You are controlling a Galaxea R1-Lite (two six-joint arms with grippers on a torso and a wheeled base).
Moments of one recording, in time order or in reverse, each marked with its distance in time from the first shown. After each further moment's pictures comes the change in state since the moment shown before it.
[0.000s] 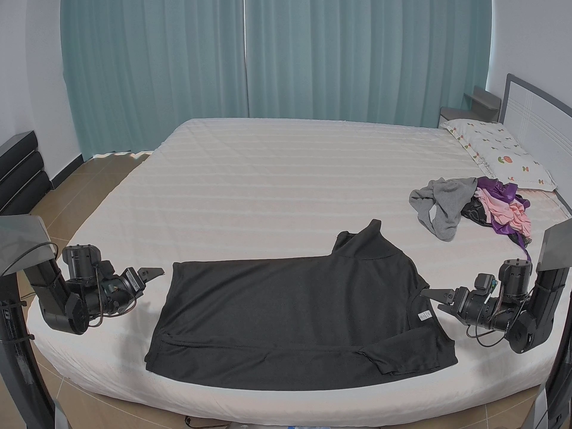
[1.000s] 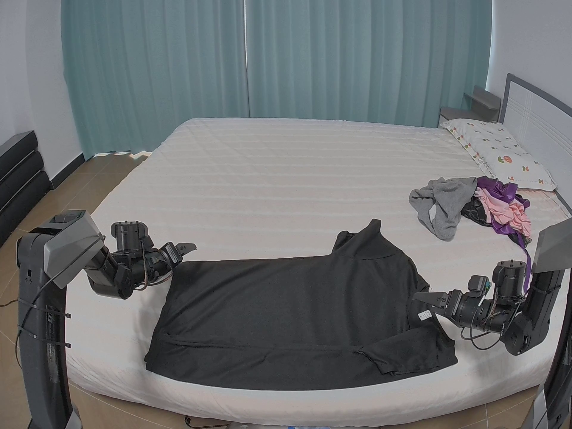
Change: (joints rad) left arm -0.116 0.310 -0.643 0.280 0.104 0.016; right arm 0.042 0.012 -0.006 0.001 -0.001 0.001
